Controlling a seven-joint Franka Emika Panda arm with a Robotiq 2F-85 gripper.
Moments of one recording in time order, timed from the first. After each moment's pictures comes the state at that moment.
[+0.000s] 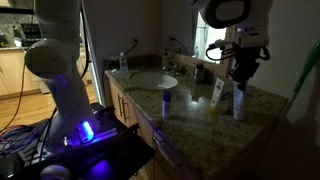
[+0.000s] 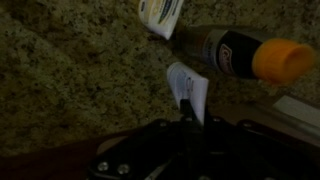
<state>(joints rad) -0.43 0.29 -0.43 -1.88 0.25 2.33 0.92</state>
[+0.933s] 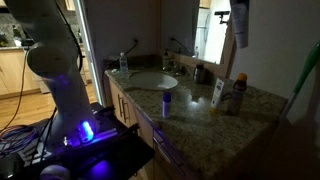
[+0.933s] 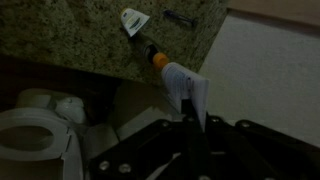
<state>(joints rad) -0.38 -0.14 -0.39 -1.71 0.09 1.96 0.63</state>
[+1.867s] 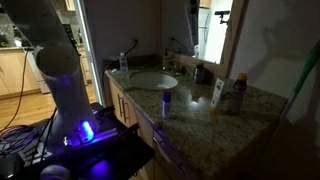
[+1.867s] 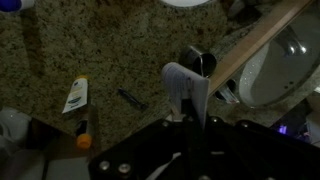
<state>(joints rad) -0.20 -0.19 -0.17 -1.78 0.08 1.88 0.61</state>
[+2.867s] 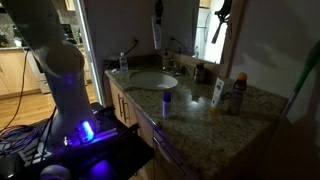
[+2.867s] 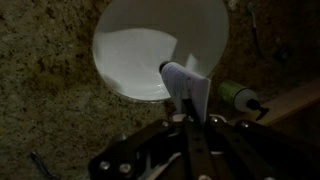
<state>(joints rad) -0.01 -0.17 0.02 -1.85 0.18 1.83 0.56</state>
